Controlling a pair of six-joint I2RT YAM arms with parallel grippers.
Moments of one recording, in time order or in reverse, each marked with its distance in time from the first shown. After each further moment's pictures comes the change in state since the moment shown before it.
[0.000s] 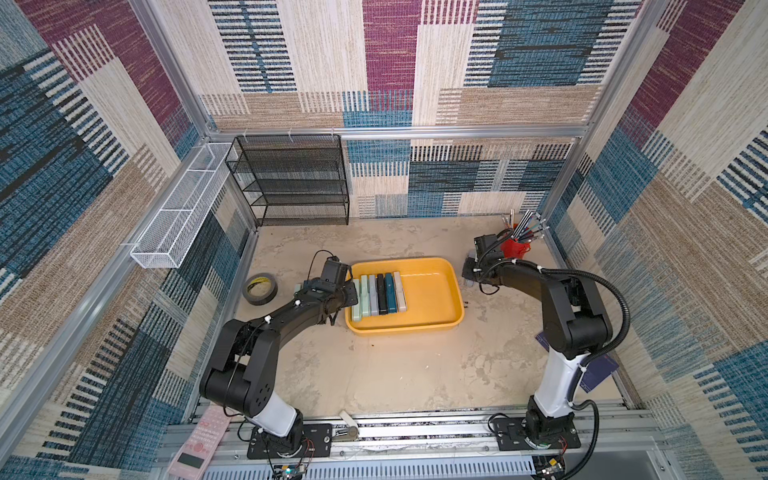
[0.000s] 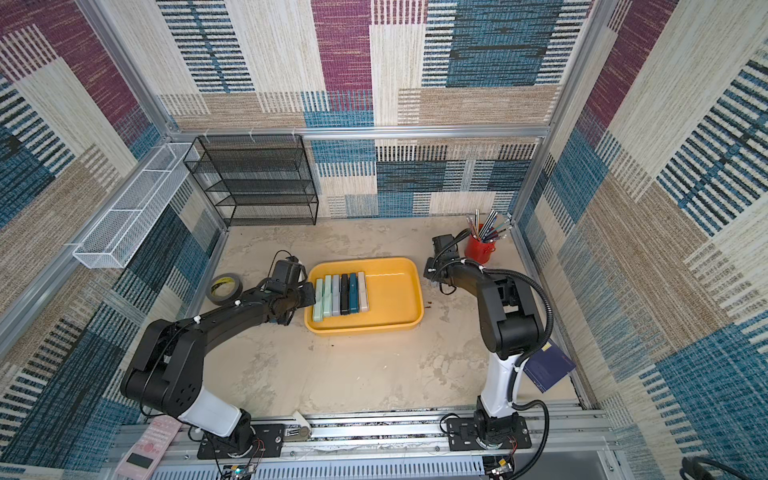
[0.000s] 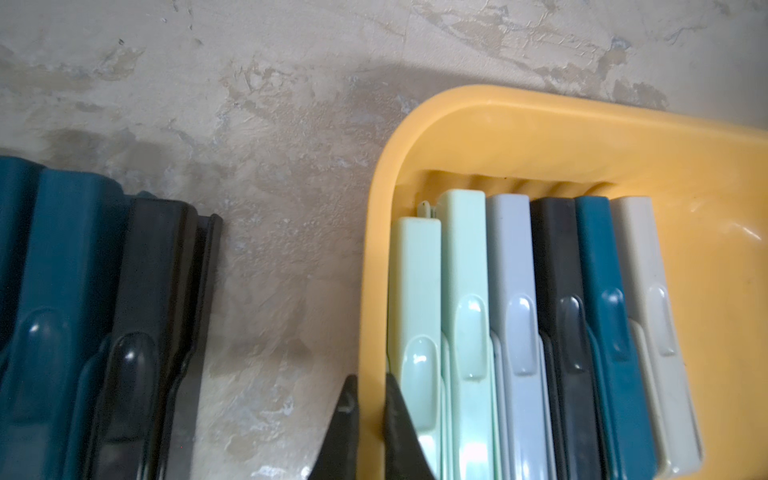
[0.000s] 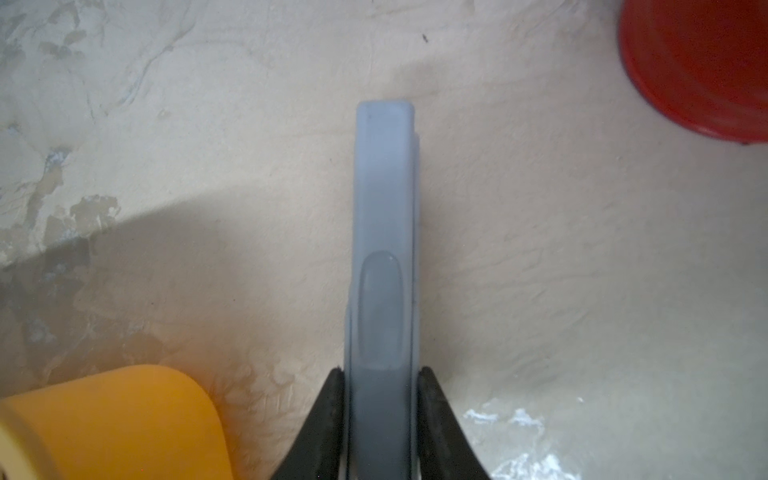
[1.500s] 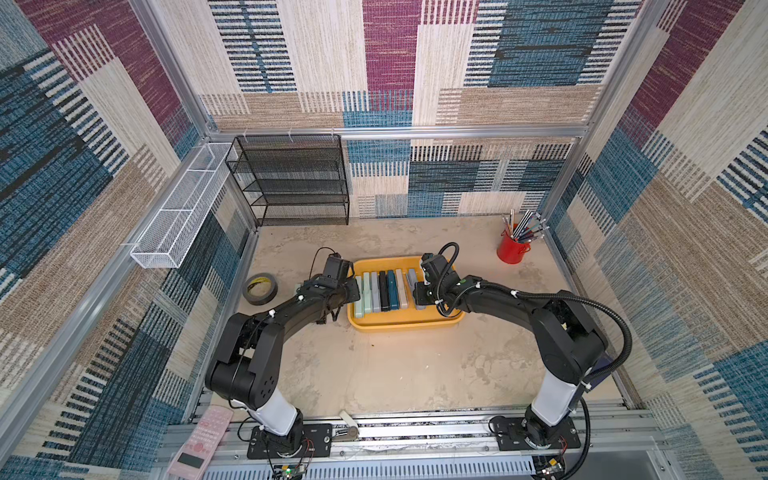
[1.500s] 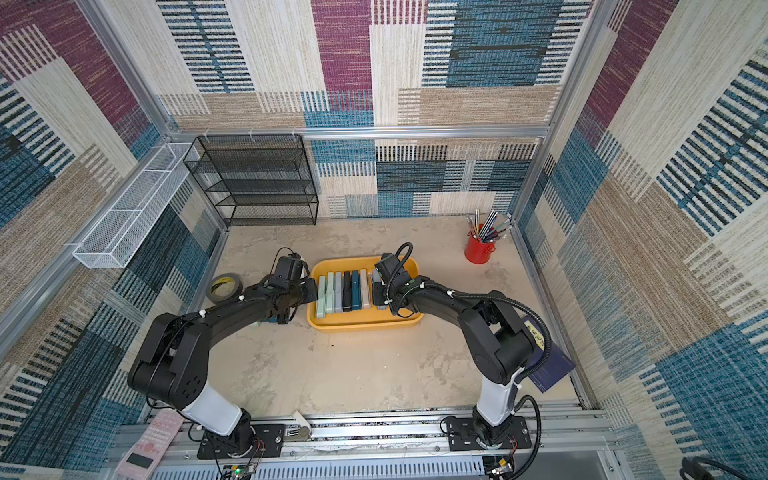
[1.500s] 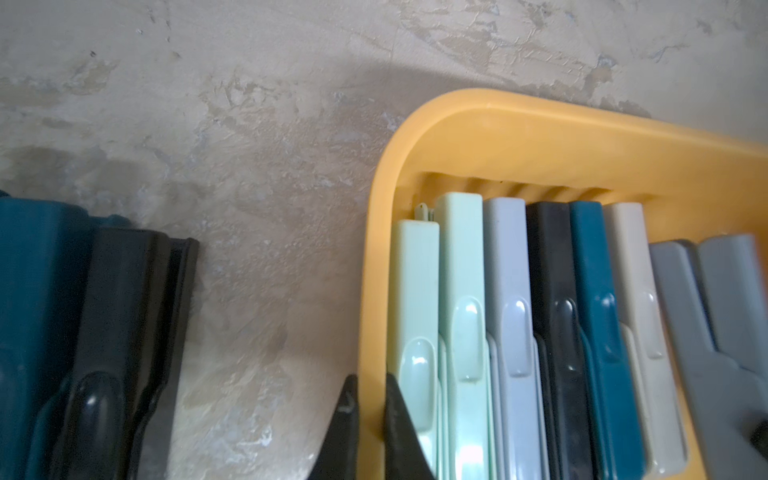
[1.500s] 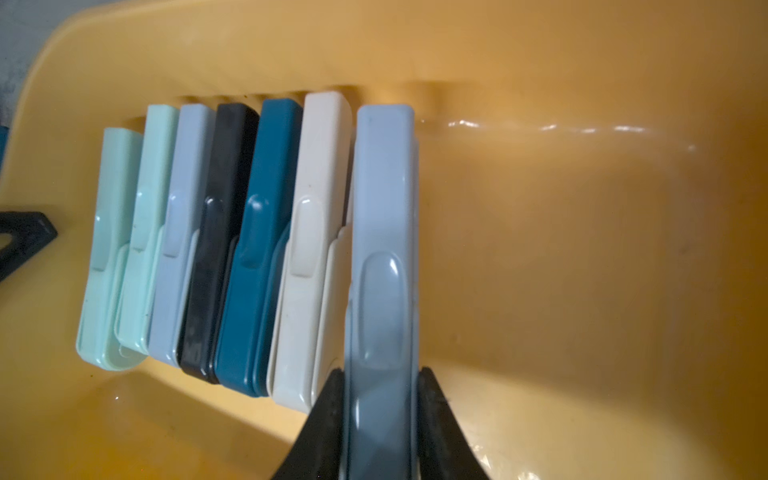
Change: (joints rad) left arm -0.008 0.047 0.047 0.011 0.026 -0.028; right arm 0.431 -0.088 -0.074 0.008 -0.067 0.067
